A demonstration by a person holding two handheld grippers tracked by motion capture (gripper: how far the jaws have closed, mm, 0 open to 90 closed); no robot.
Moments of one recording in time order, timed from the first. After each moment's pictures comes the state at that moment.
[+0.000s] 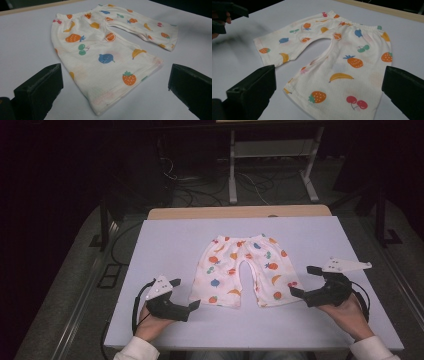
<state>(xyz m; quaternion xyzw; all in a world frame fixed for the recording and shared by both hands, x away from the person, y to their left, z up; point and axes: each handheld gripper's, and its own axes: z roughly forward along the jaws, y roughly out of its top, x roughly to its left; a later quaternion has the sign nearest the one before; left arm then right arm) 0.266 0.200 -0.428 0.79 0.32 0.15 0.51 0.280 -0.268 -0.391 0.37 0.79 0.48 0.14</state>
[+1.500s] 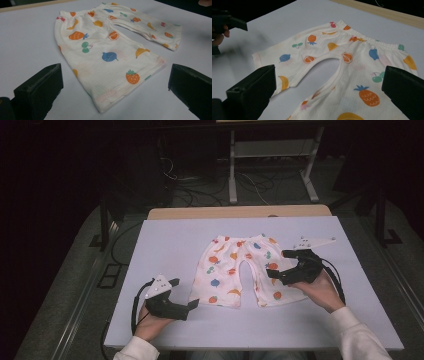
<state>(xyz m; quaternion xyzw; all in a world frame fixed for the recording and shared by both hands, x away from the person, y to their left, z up) 0.268 0.203 -0.430 0.78 0.33 0.15 0.50 0.339 -0.218 -0.382 0.35 0.80 0.48 0.10</state>
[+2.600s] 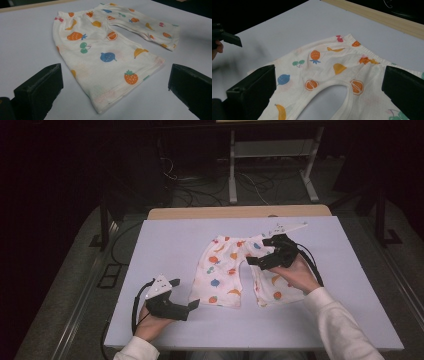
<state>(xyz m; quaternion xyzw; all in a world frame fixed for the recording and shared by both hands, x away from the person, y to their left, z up) 0.268 0.201 -0.430 0.78 0.33 0.15 0.51 0.384 -0.168 -0.375 0.34 0.81 0.47 0.09</state>
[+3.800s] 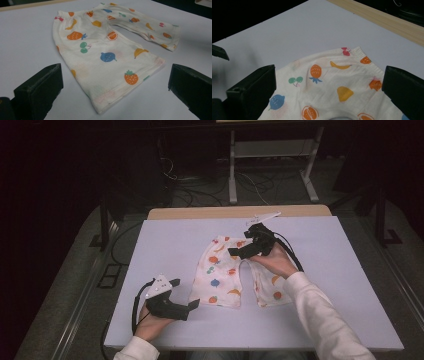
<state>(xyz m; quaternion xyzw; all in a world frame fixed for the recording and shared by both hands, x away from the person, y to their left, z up) 0.269 0.202 -0.430 0.78 0.33 0.15 0.50 0.427 -0.118 -0.376 0.32 0.83 0.46 0.08</state>
